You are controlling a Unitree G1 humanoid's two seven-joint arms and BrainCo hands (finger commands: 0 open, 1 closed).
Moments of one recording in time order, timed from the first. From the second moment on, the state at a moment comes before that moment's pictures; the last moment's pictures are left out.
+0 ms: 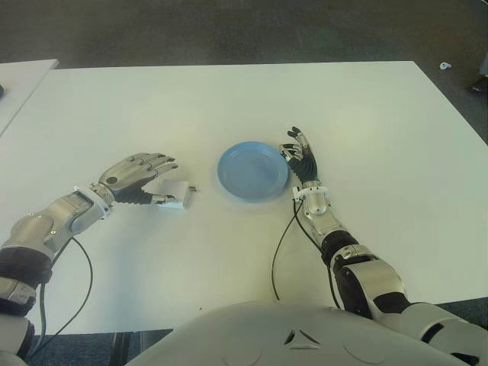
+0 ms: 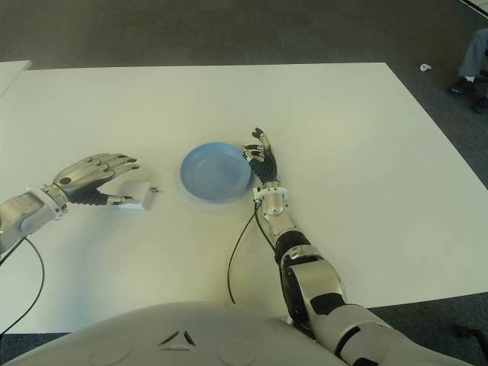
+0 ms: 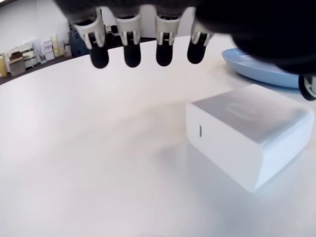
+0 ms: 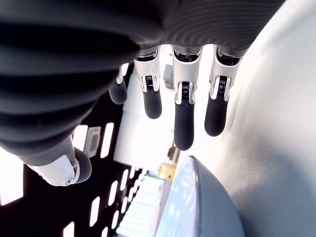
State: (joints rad) left arm -0.09 0.95 -0.25 0.40 0.89 -0.59 0.20; right arm -0.43 -0.03 0.08 1.07 -0.23 -0.65 -0.28
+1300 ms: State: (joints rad) left arm -0.11 0.91 -0.31 0.49 0.93 -0.56 0.37; right arm -0.43 -0.02 0.08 1.07 -0.22 -0.65 -0.29
